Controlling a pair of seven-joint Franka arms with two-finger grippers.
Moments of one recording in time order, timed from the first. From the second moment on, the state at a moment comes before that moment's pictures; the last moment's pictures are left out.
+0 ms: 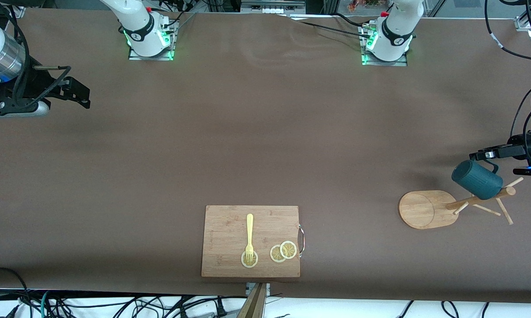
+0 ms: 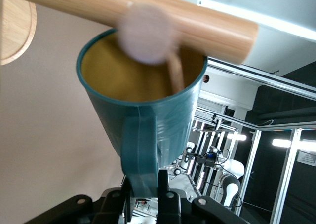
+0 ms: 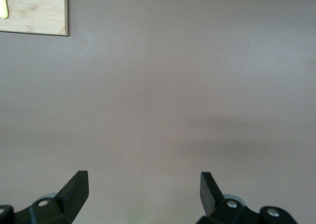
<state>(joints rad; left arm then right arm) 0.54 0.66 0.13 -1.66 -1.27 1.26 0.52 0.07 0.02 0.06 -1.59 -0.03 1.56 0.07</state>
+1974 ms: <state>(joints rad) 0.59 0.55 0.08 -1.39 -0.76 1.12 0.63 0.07 0.02 0.06 -1.59 -0.03 1.56 0.07</state>
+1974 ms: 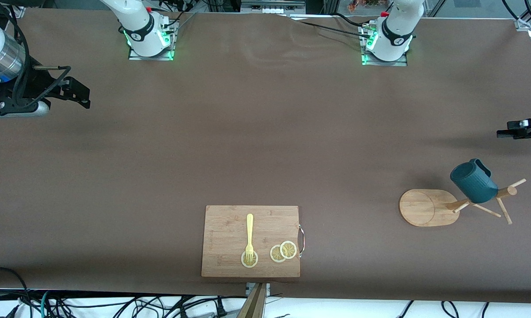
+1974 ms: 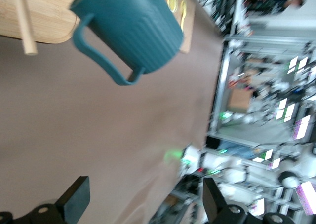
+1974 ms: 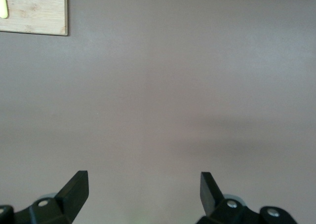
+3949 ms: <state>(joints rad) 0.00 0.22 -0.04 -1.23 -0.05 1.41 0.06 0.05 0.05 0.00 -1.59 -0.02 1.56 0.13</state>
